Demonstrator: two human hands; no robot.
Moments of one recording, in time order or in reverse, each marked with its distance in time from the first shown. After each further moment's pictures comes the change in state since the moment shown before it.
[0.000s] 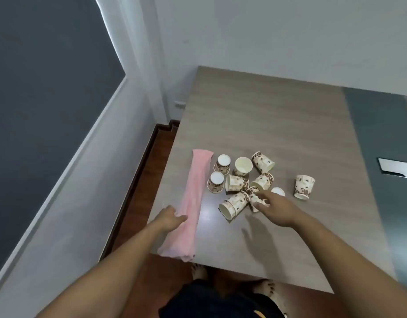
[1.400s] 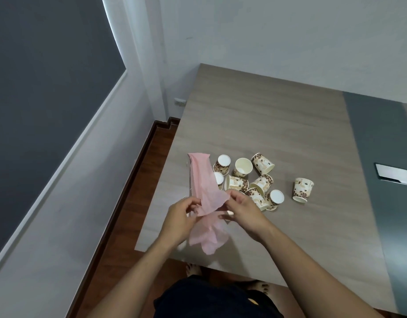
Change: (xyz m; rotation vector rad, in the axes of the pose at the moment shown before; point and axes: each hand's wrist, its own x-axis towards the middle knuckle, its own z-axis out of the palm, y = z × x) left_hand -0.084 0.059 0.008 -0.337 0.289 0.440; right_hand -0.011 -0.100 0.049 1.024 -0.113 -0.038
